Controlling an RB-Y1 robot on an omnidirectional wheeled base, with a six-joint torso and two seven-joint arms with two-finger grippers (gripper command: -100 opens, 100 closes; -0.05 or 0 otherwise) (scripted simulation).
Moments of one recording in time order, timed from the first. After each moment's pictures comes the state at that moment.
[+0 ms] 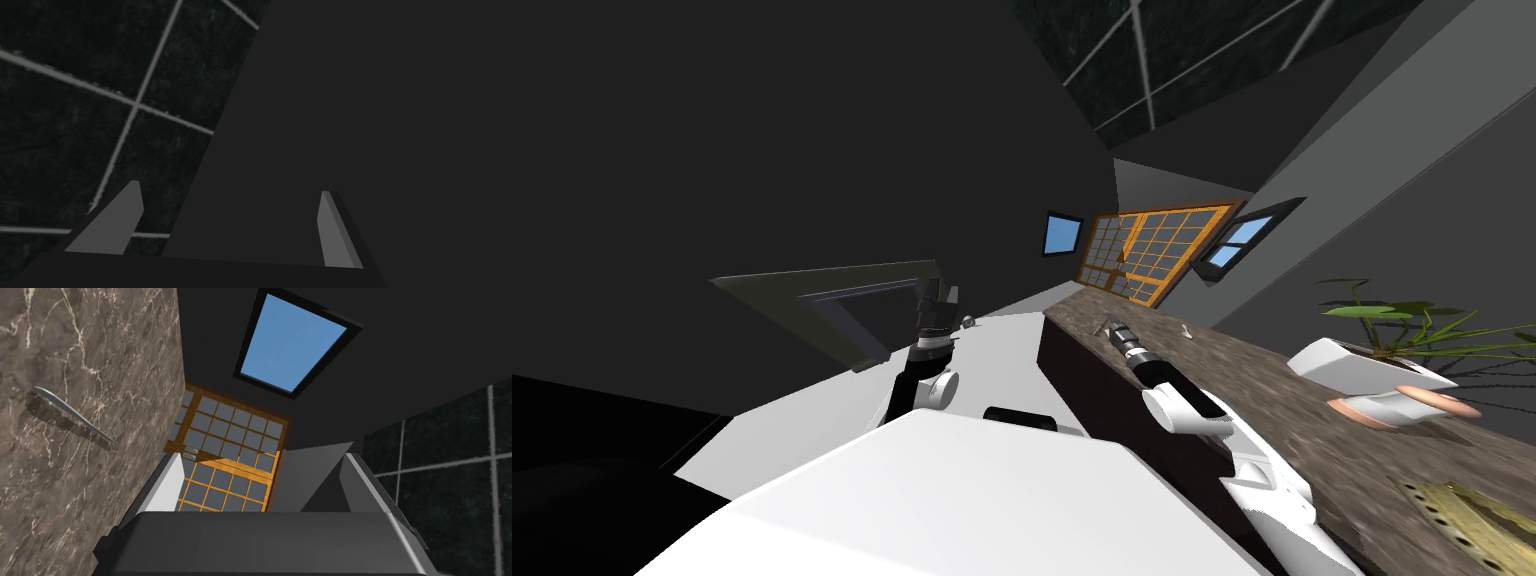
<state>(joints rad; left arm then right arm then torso) 0.46 -0.04 -0.07 -2.33 -0.04 -0.52 -0.11 0.34 -0.64 -0.12 -2.06 -0.38 0.20 0.07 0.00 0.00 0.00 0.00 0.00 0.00</state>
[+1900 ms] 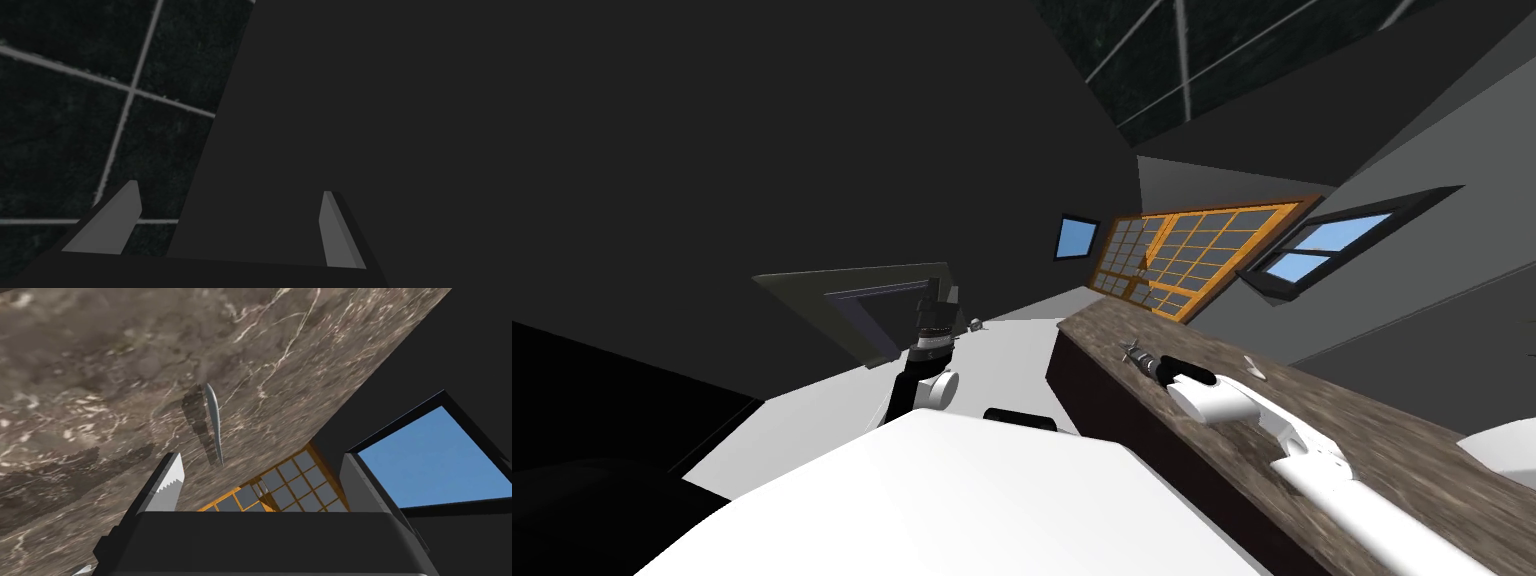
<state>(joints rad) 0.46 -0.04 -0.07 -2.33 -0.04 -0.52 -0.11 0.27 -1.04 0.00 -1.78 -0.57 0.65 0.24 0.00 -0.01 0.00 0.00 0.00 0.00</state>
